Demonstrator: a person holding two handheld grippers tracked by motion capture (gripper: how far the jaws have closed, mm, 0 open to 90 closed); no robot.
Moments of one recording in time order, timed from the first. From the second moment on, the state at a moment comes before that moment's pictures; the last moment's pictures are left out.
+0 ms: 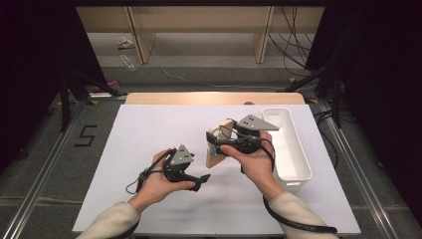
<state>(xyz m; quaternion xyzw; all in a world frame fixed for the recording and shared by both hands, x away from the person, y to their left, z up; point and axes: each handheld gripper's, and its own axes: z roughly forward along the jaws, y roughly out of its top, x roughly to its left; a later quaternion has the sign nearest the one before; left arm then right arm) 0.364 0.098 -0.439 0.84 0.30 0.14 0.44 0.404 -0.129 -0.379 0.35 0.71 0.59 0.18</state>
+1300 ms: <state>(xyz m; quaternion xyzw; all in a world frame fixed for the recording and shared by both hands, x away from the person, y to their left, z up) 0.350 0.167 -0.446 0.85 0.32 0.16 0.38 0.411 -0.157 -0.360 0.37 0.69 0.59 0.22</state>
